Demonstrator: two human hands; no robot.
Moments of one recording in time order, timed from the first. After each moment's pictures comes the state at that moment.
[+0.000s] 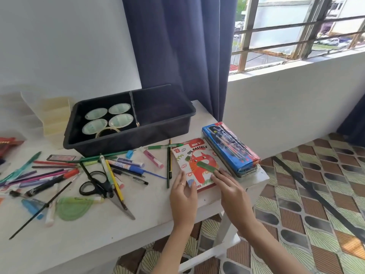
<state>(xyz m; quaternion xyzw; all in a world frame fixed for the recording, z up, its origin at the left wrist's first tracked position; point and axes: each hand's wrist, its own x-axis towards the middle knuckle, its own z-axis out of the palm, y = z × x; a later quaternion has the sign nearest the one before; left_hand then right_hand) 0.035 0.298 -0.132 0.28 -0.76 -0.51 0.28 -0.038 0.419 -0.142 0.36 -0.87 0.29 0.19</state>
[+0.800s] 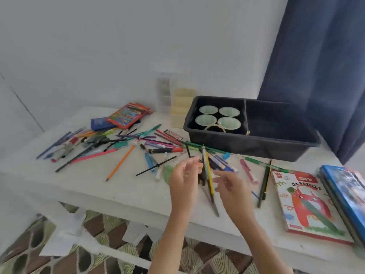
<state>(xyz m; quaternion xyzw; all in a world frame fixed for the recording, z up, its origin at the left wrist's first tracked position) 0.167 0.176 -0.033 0.41 -0.56 -0.54 0.48 0.066 0.238 -0.061 0.39 -0.74 0.52 -0.16</state>
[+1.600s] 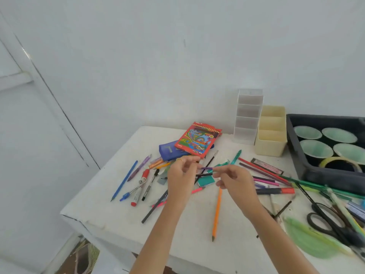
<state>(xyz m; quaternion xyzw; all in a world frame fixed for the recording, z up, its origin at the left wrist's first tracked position) 0.363 -0.124 -0.005 0.42 -0.62 -0.49 0.45 0.243 -0.058 -0.023 0.36 -0.69 0.56 -0.28</state>
